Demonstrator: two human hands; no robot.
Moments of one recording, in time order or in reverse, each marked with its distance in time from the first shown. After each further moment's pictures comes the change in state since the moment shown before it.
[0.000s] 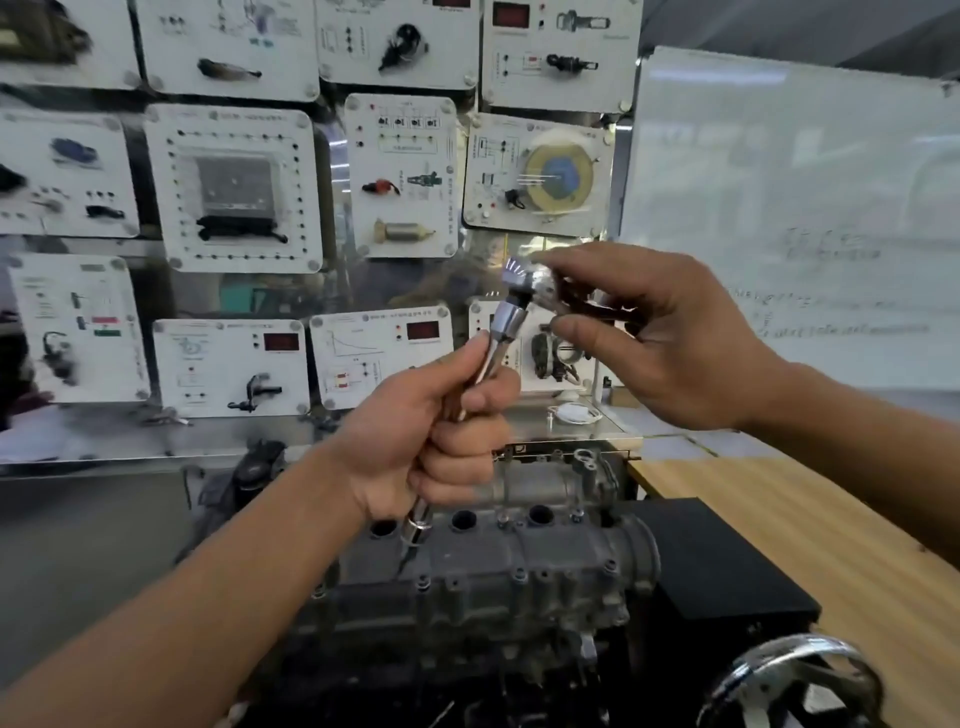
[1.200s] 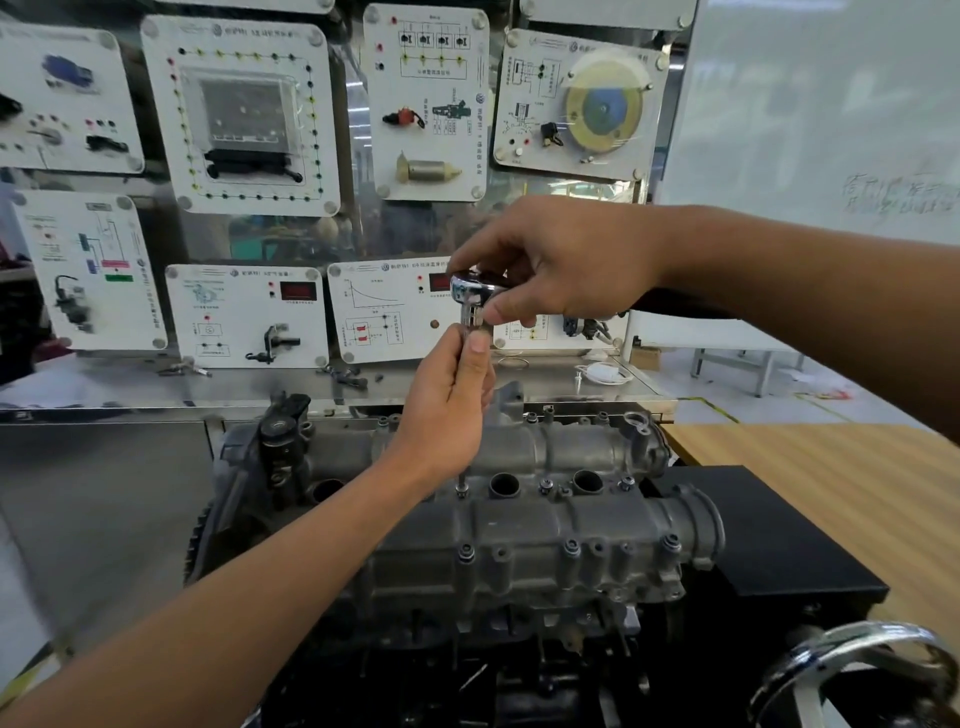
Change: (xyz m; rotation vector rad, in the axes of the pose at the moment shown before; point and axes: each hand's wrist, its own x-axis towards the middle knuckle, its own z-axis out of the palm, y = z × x) left_hand 0.018 -0.059 -0.088 0.797 0.857 0.620; right_hand 0.089 0.025 0.068 -0.150 -0.776 0.224
